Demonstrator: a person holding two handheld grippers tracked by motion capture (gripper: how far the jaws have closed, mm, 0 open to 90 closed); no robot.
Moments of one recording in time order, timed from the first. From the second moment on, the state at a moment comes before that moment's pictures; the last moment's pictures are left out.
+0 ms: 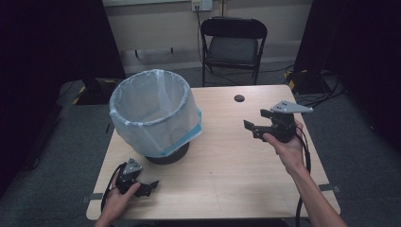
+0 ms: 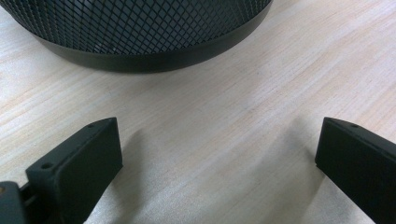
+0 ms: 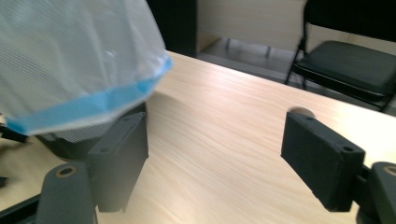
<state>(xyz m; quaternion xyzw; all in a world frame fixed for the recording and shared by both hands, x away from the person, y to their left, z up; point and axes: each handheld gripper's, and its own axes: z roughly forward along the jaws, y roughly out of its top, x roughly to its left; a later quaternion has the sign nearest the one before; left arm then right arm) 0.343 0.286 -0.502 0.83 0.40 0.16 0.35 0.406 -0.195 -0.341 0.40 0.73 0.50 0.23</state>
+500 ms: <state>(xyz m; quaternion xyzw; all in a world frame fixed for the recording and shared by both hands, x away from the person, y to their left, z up) 0.343 0.286 -0.502 0.83 0.40 0.16 0.35 0.381 -0.229 -0.411 0.46 0.73 0.44 0.23</state>
